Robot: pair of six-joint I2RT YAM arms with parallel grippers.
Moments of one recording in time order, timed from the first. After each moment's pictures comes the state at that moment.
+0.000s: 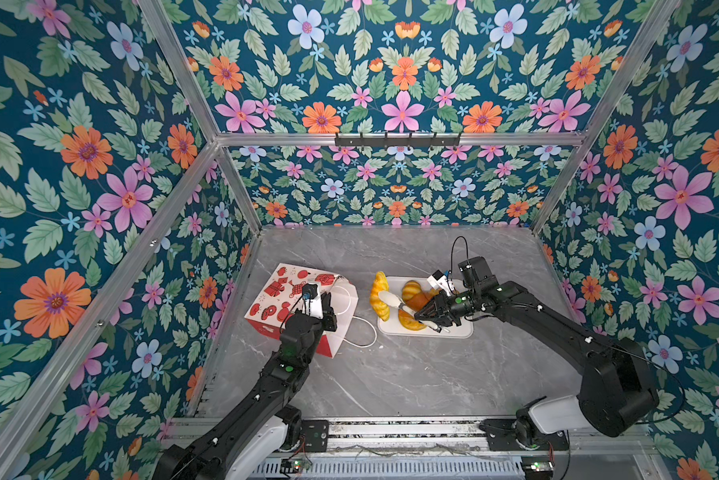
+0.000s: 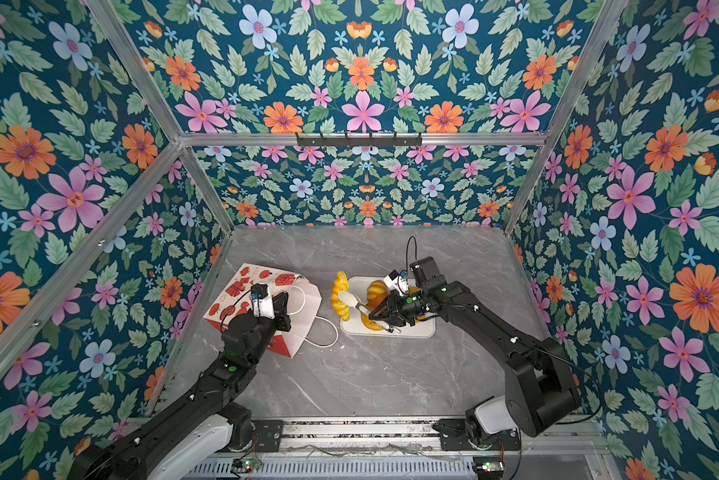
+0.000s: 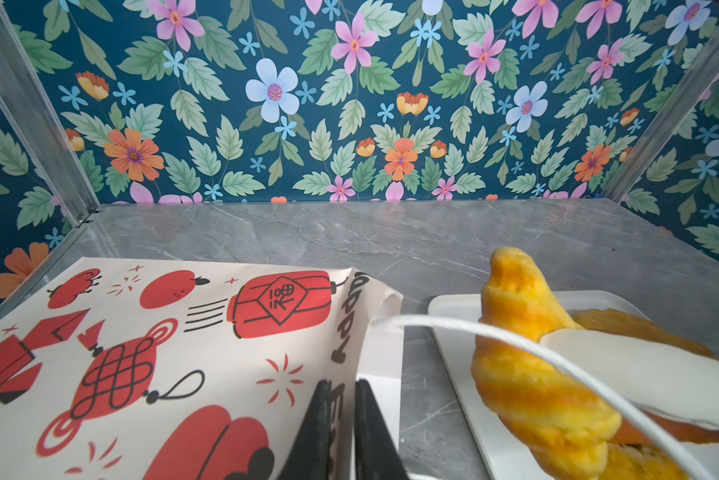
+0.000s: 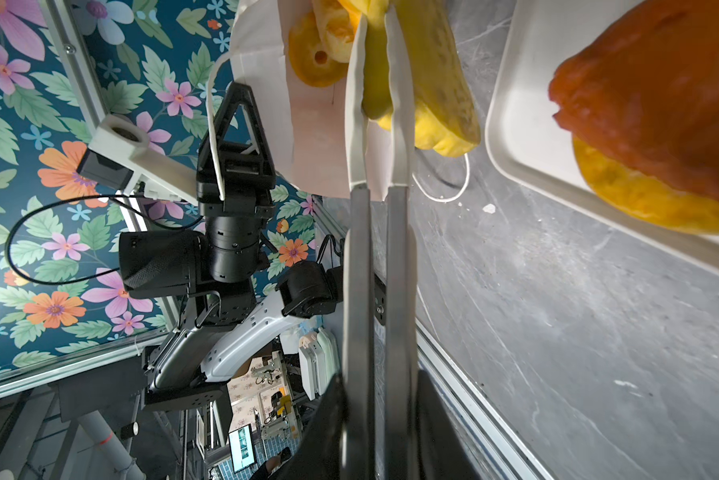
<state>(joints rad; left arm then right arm) -0.43 0.82 0.27 0.40 -0.19 -0.13 0.42 1.45 1.02 -0.52 -0.95 0.67</state>
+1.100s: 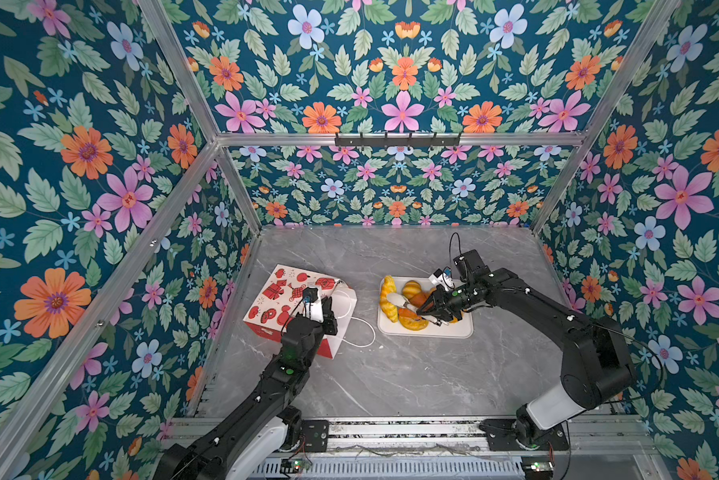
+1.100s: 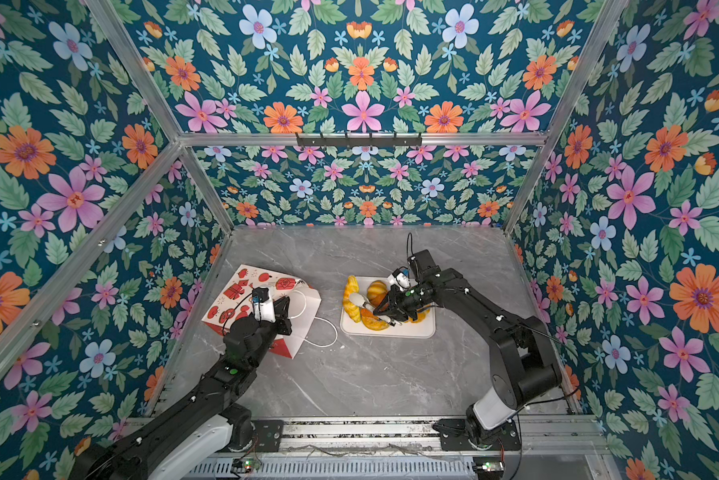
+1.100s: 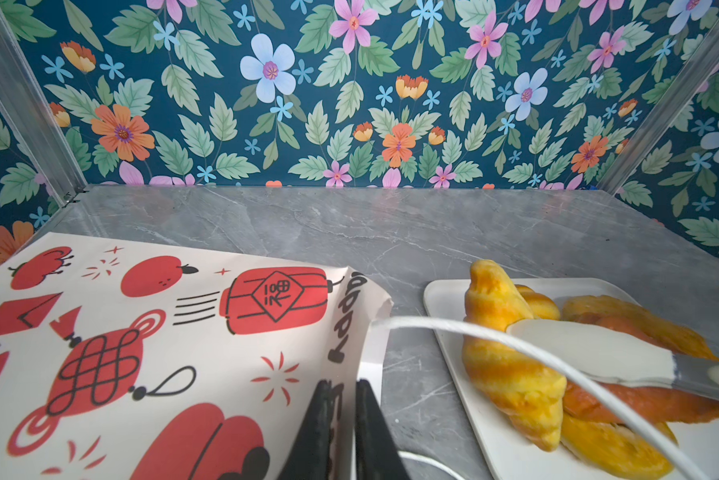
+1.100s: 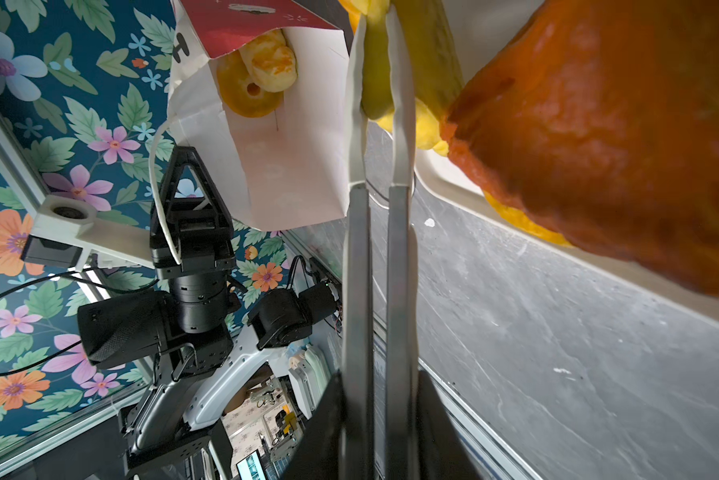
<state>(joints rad) -0.43 0.83 0.24 0.41 -0.18 -0.15 0.40 1.58 1.15 -0.69 -0.85 0.62</state>
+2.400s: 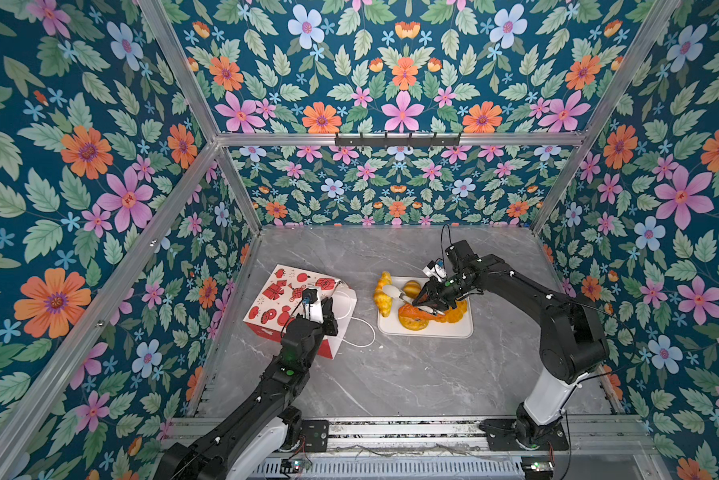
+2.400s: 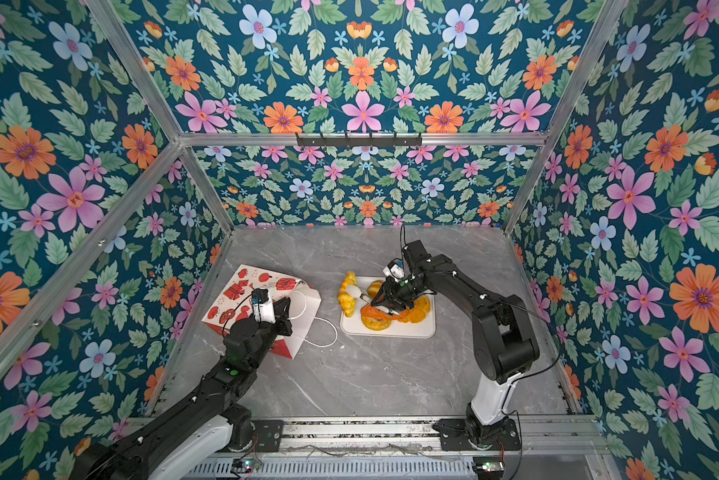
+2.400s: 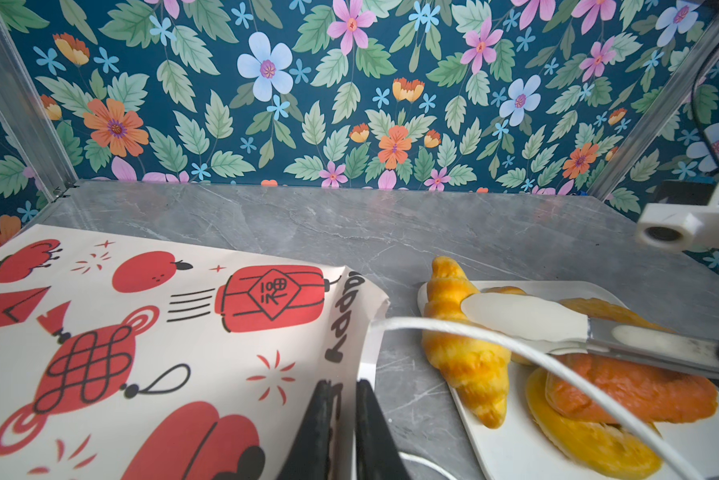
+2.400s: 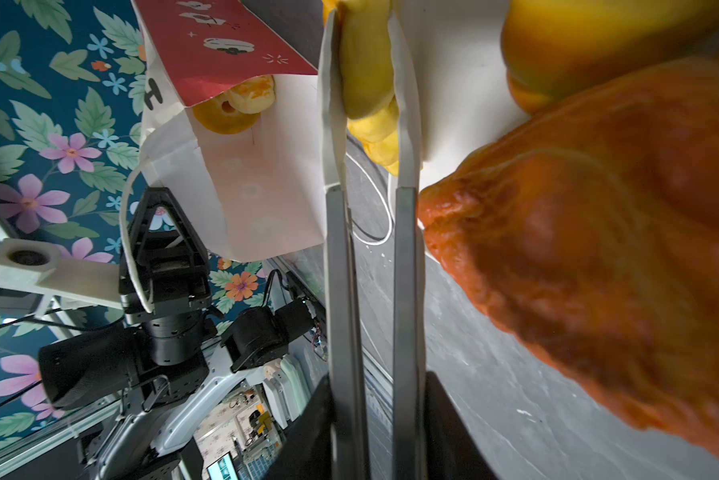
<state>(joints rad) -0.43 0.83 0.22 0.44 -0.16 -0.18 0.38 1.77 1.34 -0.79 -0.79 0.50</state>
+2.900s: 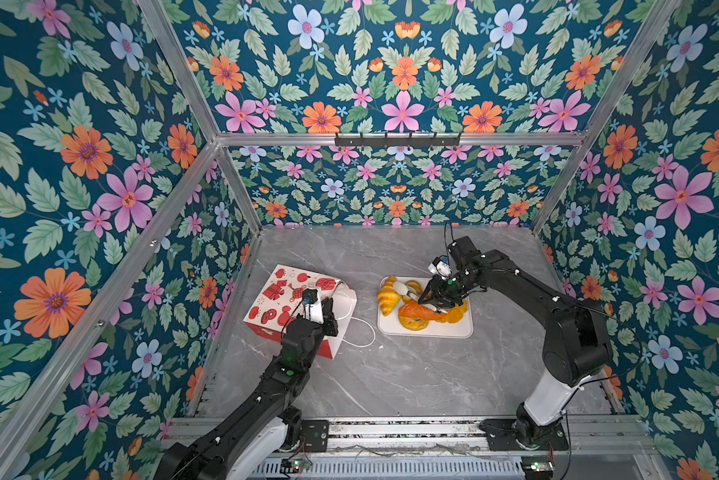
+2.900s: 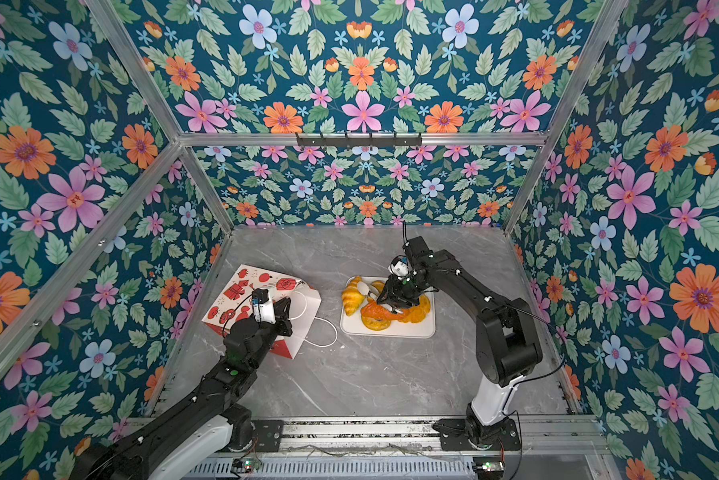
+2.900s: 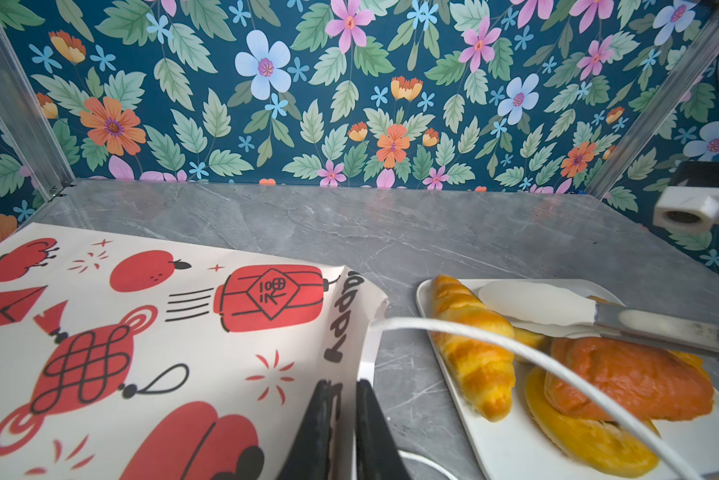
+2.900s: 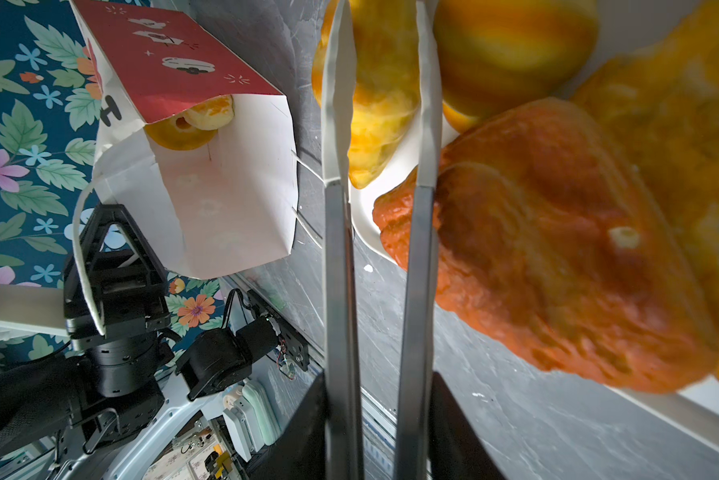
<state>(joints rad) -0.43 0.83 0.22 0.44 -0.16 -0.18 0.38 1.74 1.39 -0.88 -0.67 0.46</state>
